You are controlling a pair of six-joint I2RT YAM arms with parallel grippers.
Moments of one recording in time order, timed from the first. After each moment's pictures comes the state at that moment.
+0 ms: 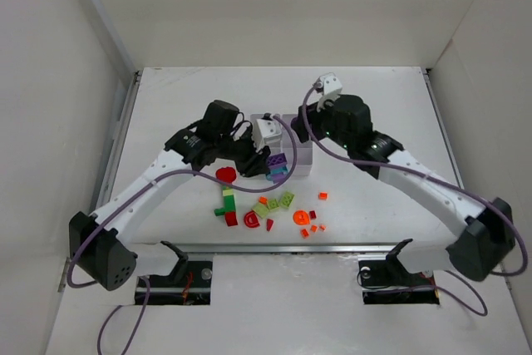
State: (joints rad) left arm -0.61 1.29 1.18 -0.67 0.60 0.42; right arm 0.64 1.26 1.08 -0.09 0.02 0.12
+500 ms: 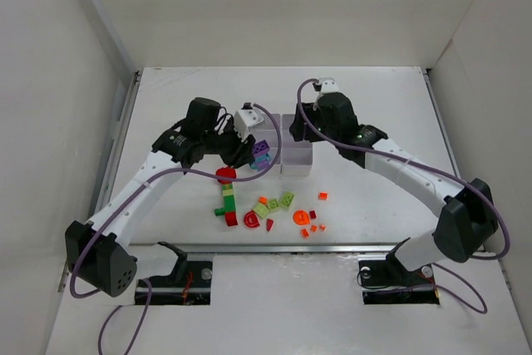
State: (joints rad) left arm -0.48 1.23 1.13 -0.63 0.52 0.38; right arm 0.63 1.48 1.20 -0.22 0.15 0.38
